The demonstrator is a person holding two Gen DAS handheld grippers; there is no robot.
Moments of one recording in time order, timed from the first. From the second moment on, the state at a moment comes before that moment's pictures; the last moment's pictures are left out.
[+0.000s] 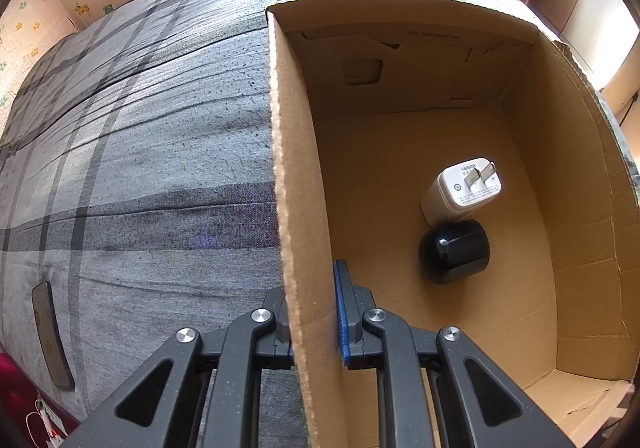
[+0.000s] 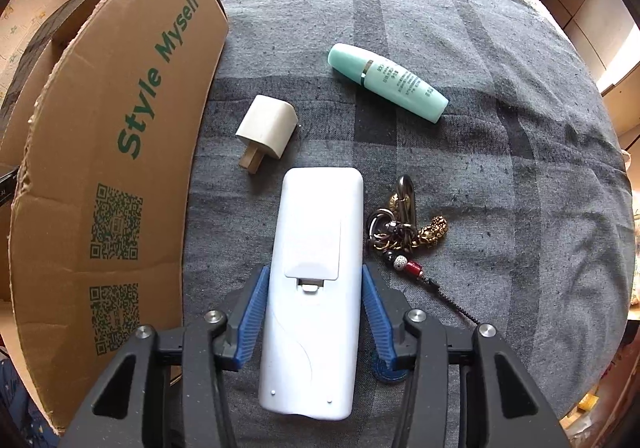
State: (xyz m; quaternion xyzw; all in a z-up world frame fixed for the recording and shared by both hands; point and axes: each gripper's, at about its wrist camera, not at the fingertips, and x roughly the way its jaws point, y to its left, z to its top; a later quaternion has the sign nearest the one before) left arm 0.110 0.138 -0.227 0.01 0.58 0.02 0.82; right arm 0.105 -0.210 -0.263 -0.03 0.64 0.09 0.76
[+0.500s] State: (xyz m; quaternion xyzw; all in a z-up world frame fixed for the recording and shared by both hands) left arm 0.110 0.137 -0.227 0.01 0.58 0.02 0.82; right arm 0.108 -0.212 -0.228 -0.03 0.62 0.09 0.78
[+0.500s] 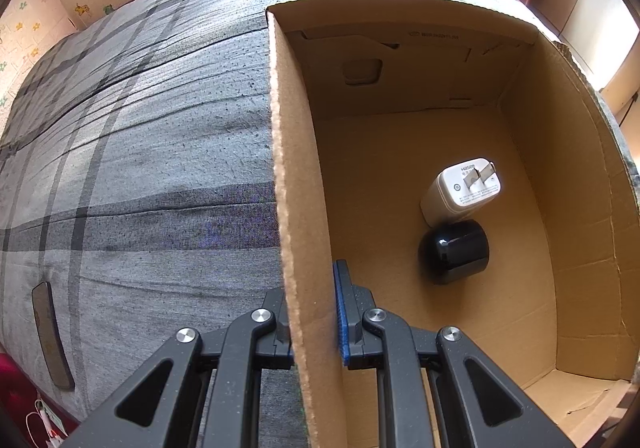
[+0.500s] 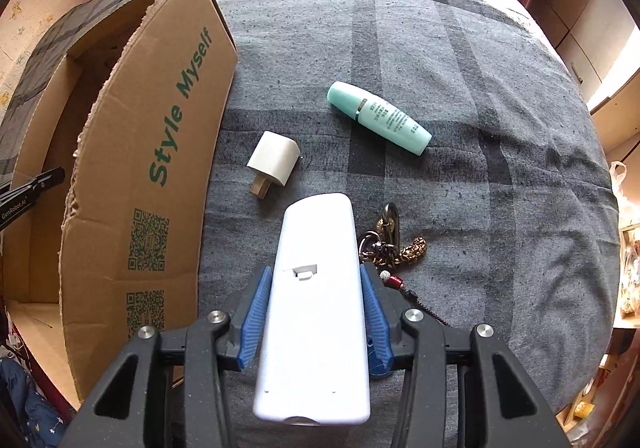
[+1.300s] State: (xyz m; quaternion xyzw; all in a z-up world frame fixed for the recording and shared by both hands) left arm 0.110 0.137 -0.226 0.01 0.58 0.02 0.82; right arm 0.122 -0.201 -0.150 -0.05 0.57 0.11 0.82
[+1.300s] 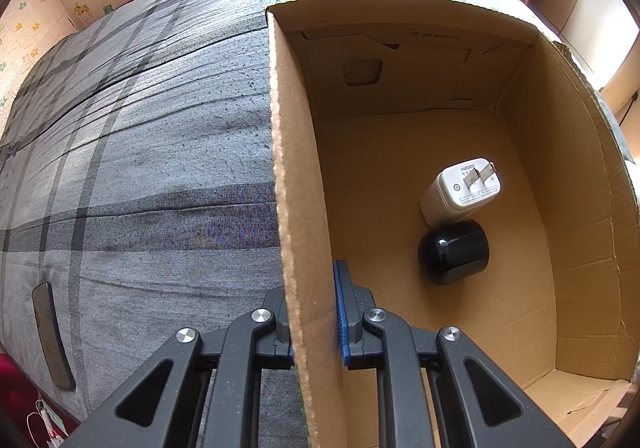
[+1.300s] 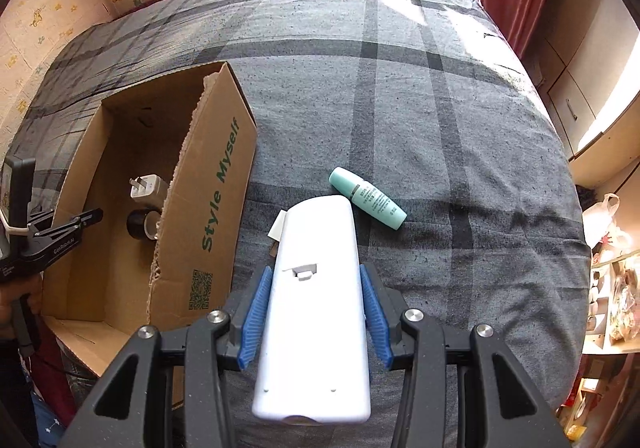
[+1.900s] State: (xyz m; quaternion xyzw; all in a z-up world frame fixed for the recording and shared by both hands) left arm 0.111 0.137 -0.225 0.01 0.58 0.02 0.81; right arm 0.145 -0.136 -0.084 -0.09 0.52 0.17 0.83
